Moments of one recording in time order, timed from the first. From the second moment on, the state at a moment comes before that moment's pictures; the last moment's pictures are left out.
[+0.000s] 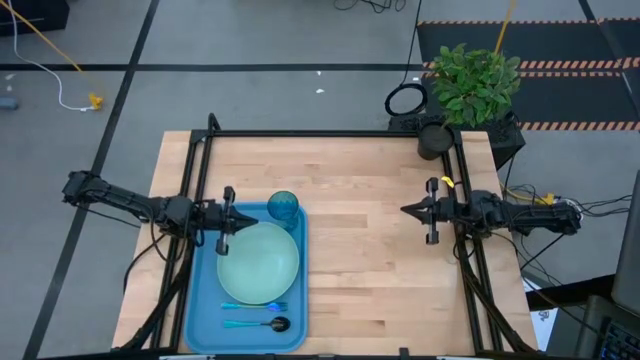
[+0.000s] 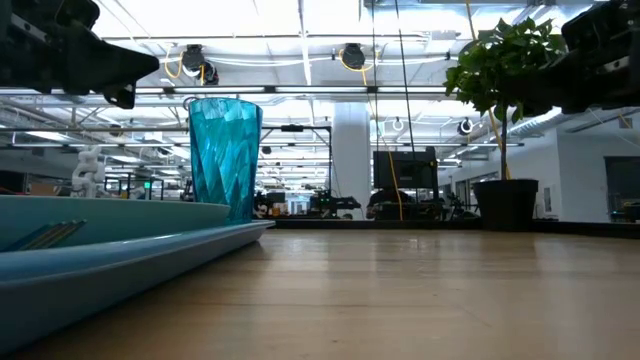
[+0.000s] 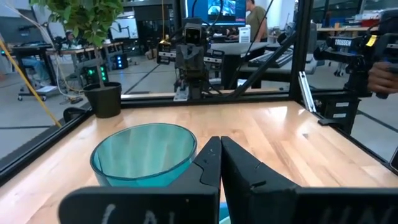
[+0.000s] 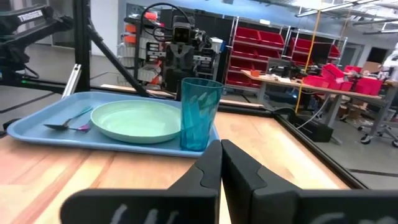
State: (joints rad) left arm -0.25 0.41 0.06 0.36 -0.20 0.05; right arm 0.02 0.01 0.01 0.02 0.07 -0.14
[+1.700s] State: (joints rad) left arm 0.00 0.04 0.01 0.07 0.08 0.07; right arm 0.02 0.01 0.01 0.02 0.08 -0.15
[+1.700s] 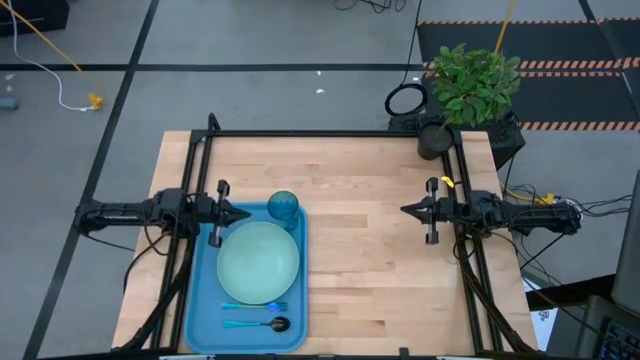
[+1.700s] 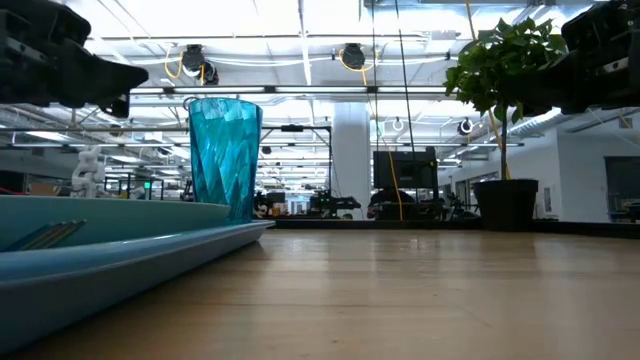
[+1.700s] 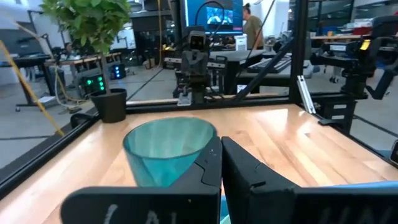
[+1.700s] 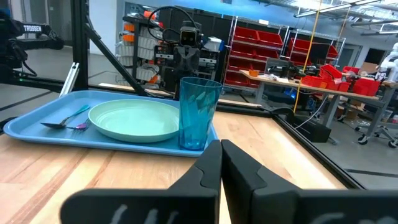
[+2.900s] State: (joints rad) left arm 0.03 0.01 0.01 0.02 0.07 0.04; right arm 0.02 0.01 0.01 0.02 0.08 -0.15
